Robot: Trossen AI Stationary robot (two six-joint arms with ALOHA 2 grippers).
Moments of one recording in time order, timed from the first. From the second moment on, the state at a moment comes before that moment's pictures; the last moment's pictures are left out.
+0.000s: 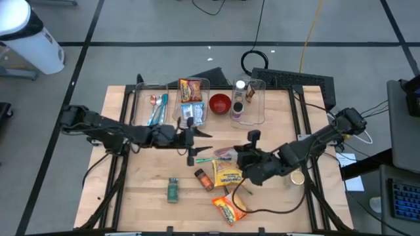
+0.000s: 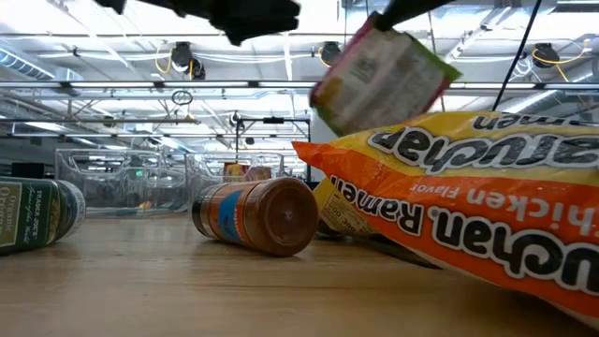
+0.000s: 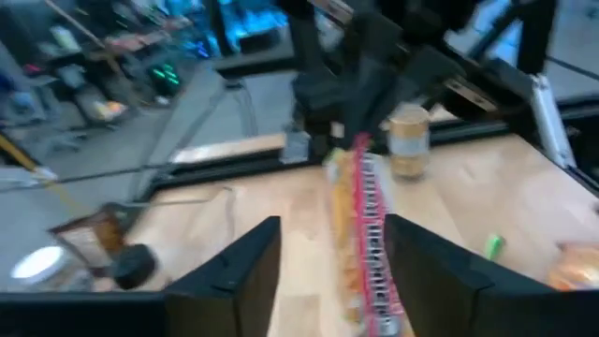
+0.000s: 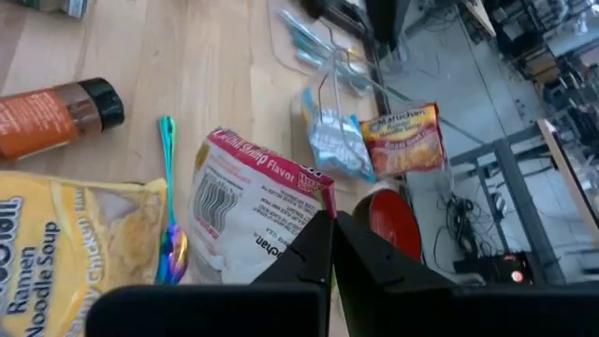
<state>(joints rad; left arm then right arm) -0.14 1.37 0.83 0.37 -0.18 0.16 0.48 1.48 1.25 -0.70 0.88 0.01</state>
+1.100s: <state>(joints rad) 0.11 1.70 1.16 0.17 0.13 0.20 0.25 1.48 1.19 -0.50 0.81 -0.12</state>
